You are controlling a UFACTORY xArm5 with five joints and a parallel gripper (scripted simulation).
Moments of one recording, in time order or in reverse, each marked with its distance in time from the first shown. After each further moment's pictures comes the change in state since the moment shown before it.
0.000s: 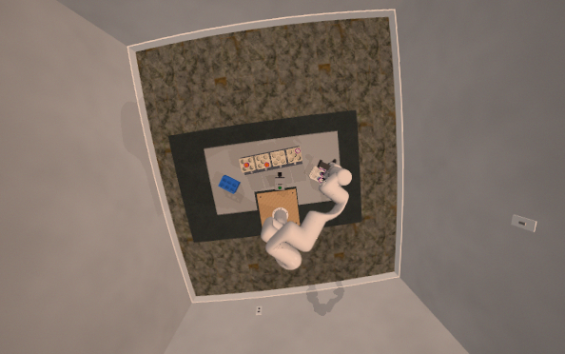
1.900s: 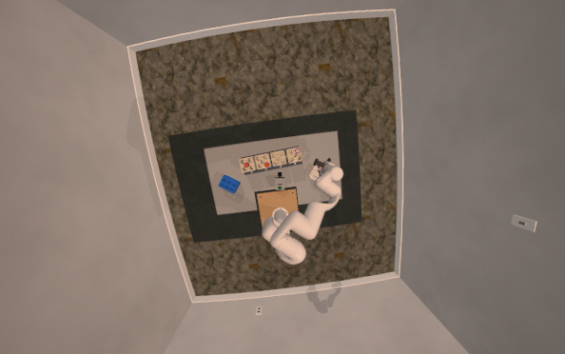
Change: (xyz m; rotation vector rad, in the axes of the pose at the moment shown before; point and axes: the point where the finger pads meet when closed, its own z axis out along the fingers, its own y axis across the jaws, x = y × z) arm 0.000 -0.001 0.101 0.002 0.000 0.000
